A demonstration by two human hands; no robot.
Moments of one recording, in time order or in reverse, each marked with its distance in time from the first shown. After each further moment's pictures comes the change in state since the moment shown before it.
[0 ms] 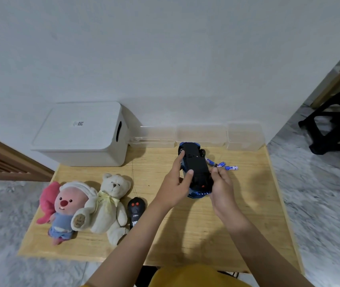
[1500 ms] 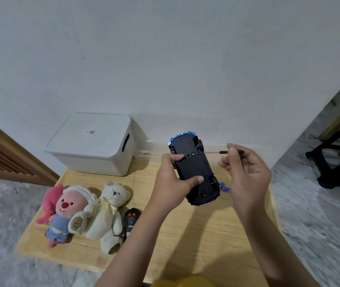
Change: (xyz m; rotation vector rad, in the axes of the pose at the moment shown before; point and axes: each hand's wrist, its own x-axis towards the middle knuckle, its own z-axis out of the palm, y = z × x) left_hand -0.019 0.086 -0.019 -0.199 0.341 0.034; right_hand -0.039 -0.112 0.002 0.074 -0.077 -0.687
